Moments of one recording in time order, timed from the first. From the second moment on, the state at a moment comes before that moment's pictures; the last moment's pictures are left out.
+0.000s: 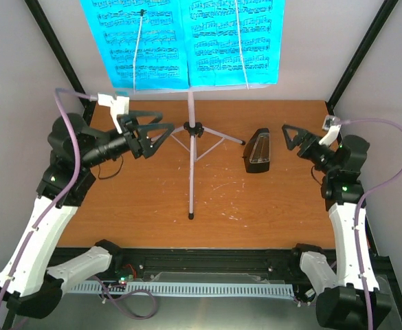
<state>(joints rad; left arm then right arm) -0.43 0.94 1.32 -0.34 0.62 -0.50 -0.17 0.87 0.83 -0.17 -0.65 0.54</state>
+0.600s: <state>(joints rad) -0.59 1.39 1.82 -0.31 0.67 -0.51 -0.08 1.14 1.34 0.15 -0.98 0.74</state>
